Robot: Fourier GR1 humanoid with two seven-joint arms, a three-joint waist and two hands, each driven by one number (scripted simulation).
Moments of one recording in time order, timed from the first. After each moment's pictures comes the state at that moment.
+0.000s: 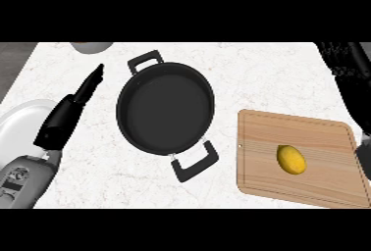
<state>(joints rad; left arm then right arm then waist) -0.31 0.50 -0.26 -1.48 0.04 0.09 -0.05 -0.41 -0.55 0.10 -1.70 -0.20 0.03 -0.12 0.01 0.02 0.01</state>
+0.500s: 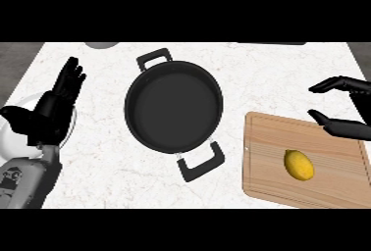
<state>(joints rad) -0.28 0.38 -0.10 -1.50 0.19 0.21 0.06 -0.33 -0.63 0.04 -1.31 -0.16 0.22 -0.42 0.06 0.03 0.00</state>
